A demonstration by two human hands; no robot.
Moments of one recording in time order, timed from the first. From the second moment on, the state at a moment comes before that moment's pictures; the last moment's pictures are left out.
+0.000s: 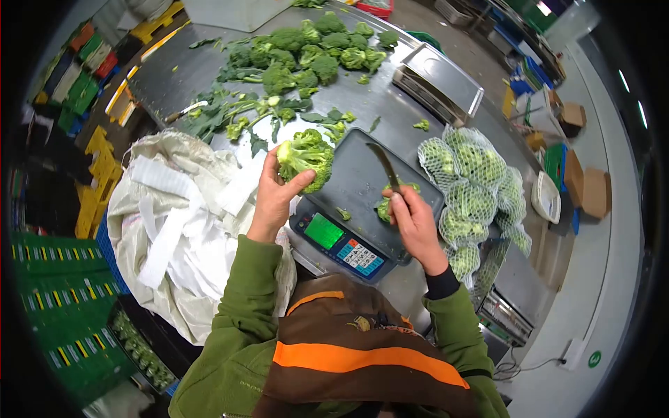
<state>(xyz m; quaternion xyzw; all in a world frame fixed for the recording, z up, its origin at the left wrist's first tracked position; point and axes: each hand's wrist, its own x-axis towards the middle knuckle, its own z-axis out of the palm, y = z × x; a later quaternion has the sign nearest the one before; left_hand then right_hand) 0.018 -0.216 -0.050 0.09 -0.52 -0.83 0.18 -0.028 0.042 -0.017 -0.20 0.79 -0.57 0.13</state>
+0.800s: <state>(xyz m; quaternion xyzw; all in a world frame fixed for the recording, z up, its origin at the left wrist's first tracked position) 0.046 -0.277 -0.052 0.16 -0.45 -0.86 0.19 -0.080 -0.050 -0.020 -0.33 0.79 -0.49 0.19</state>
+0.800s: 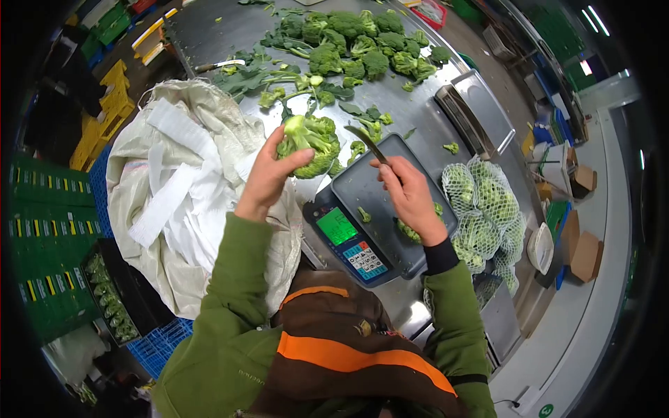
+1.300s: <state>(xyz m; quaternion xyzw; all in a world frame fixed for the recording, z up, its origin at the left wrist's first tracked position) 0.026 -0.265 -0.059 0.20 -0.59 -0.71 0.33 -0.063 -0.090 -0.026 -0.45 0.81 -0.38 -0.02</state>
